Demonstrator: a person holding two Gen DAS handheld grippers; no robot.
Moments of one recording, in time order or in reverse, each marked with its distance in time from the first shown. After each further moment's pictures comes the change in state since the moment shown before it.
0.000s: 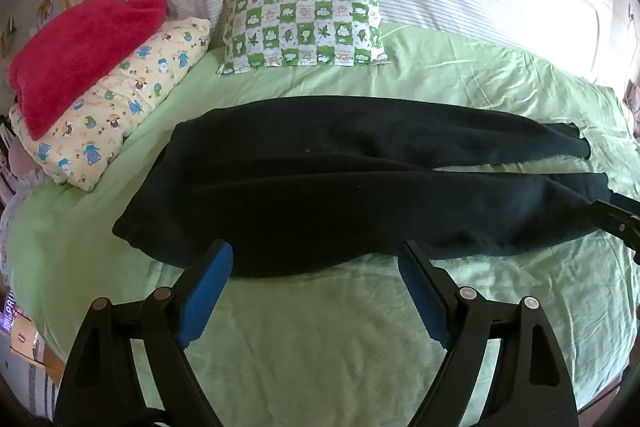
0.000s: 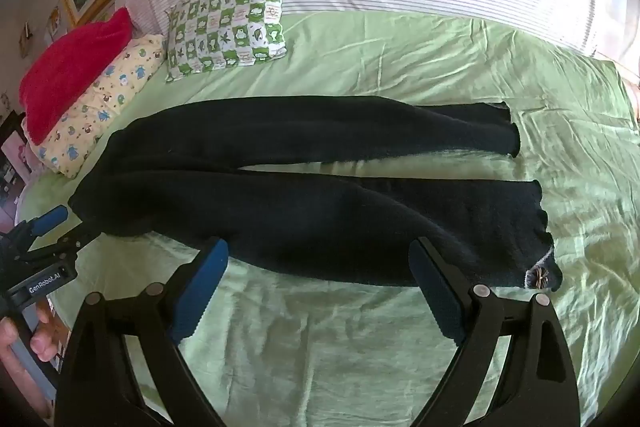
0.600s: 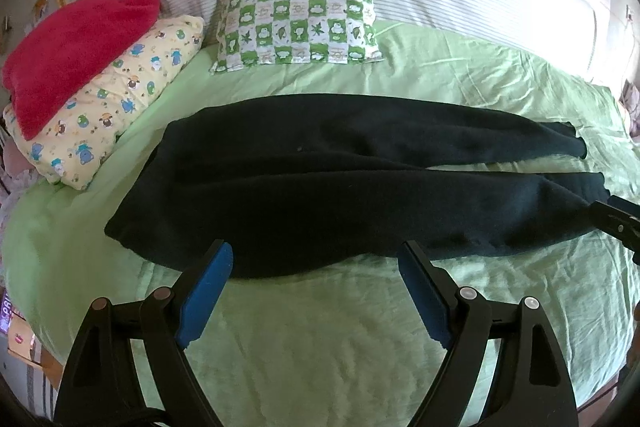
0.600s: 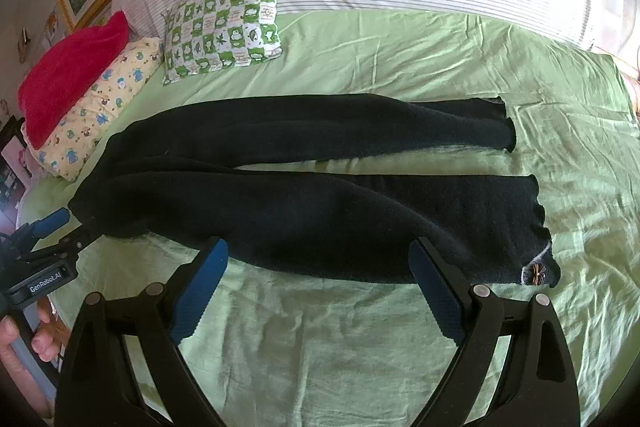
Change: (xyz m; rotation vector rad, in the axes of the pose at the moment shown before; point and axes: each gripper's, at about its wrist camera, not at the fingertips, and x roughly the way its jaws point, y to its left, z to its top) left arm 0.004 -0.005 -0.004 0.001 -0.003 -0.027; right arm 0.000 -0.008 -0.001 0.017 0.001 0.003
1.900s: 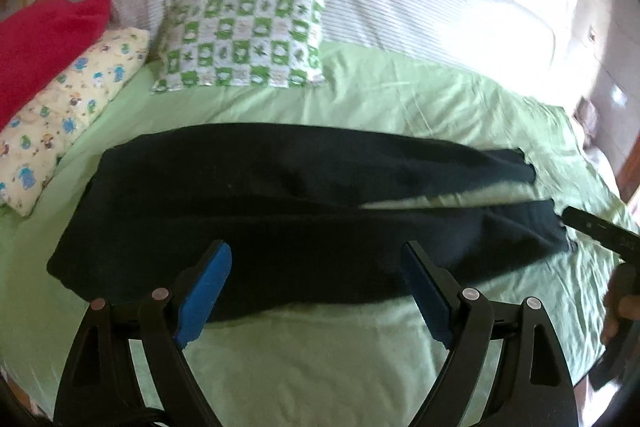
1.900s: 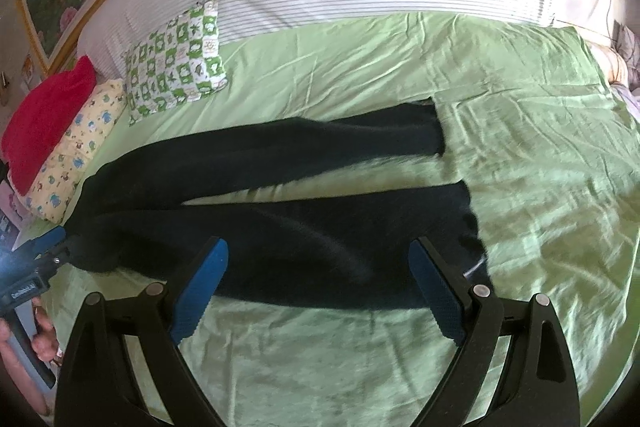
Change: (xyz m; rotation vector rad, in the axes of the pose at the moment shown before) left arm 0.005 -0.020 0.033 0.000 -0.044 -0.200; right arm -0.012 -0.075 0.013 0.125 -0.058 -0.048
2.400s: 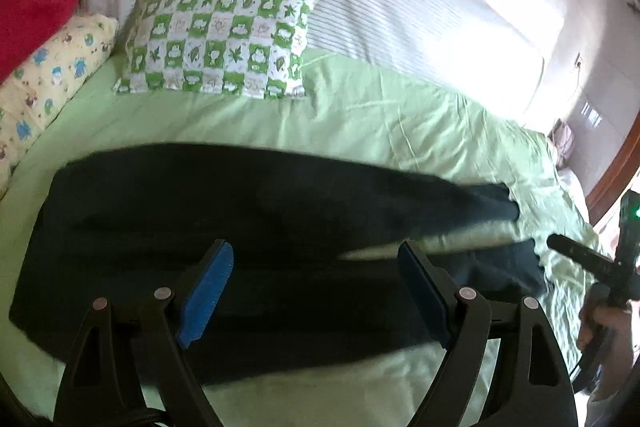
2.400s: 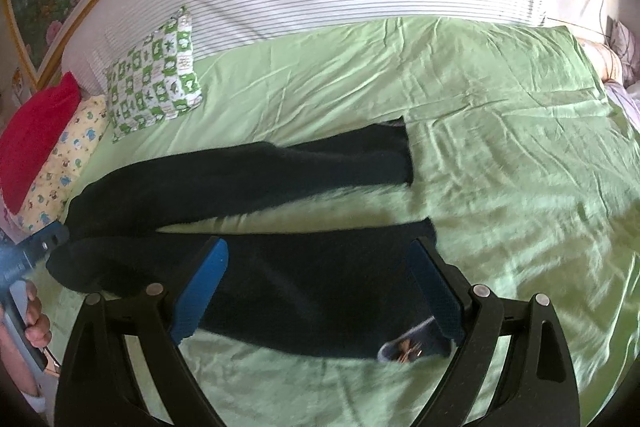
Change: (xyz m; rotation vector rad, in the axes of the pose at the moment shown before) left arm 0.046 0.019 0.057 -0.054 0.013 -0.151; right arm 0.017 -0.036 0.030 0.019 0.005 -0.020
